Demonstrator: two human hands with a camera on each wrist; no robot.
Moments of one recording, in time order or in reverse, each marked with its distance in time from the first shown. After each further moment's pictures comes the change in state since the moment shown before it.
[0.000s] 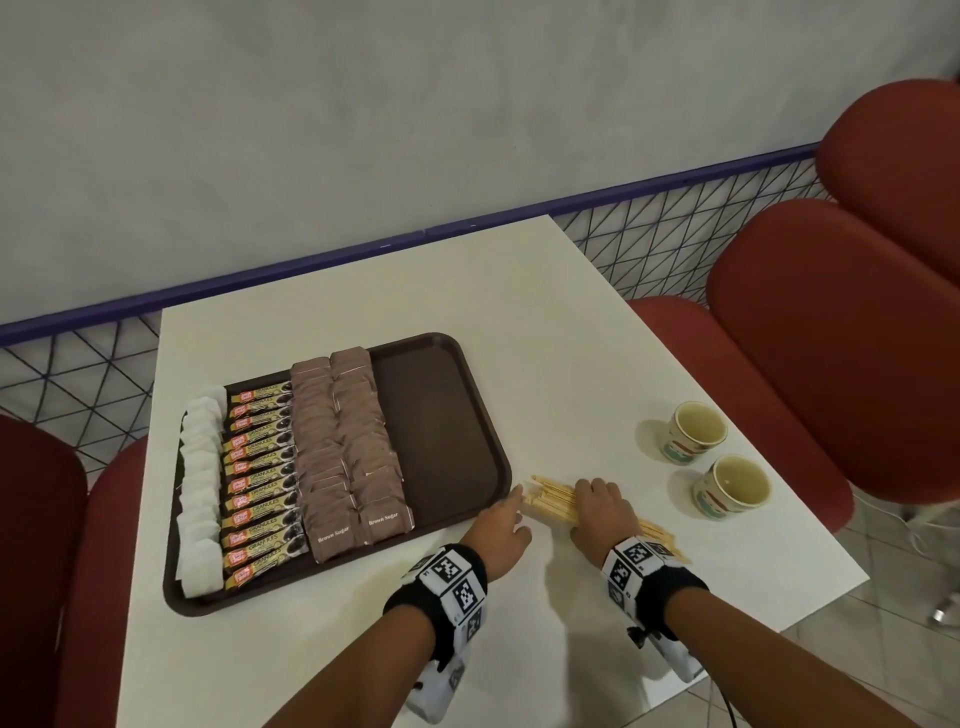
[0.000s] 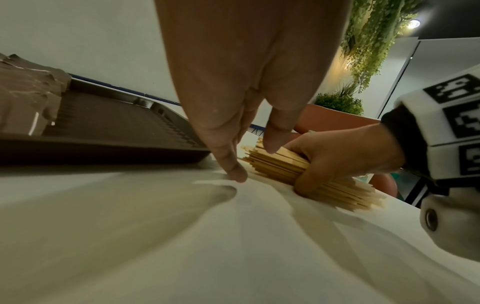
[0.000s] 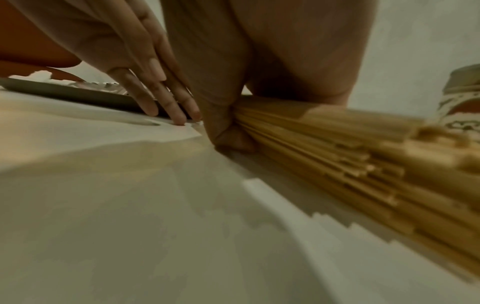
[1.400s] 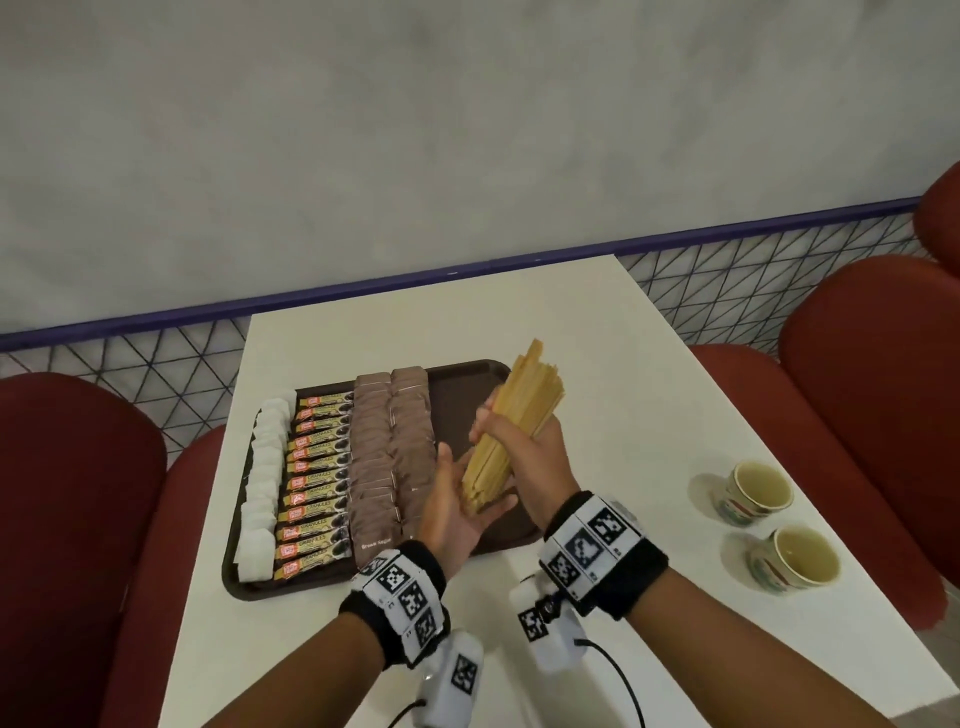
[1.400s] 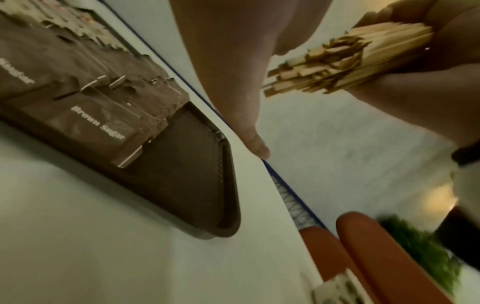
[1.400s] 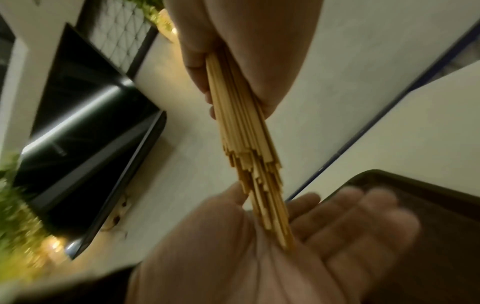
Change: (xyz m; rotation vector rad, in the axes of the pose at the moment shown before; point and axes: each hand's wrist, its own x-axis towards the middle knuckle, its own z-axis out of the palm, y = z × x) left_hand -0.038 0.013 -0.079 -1.317 0.382 0.021; right_hand -0.014 -0.134 -0.136 1.713 0.078 -0.393
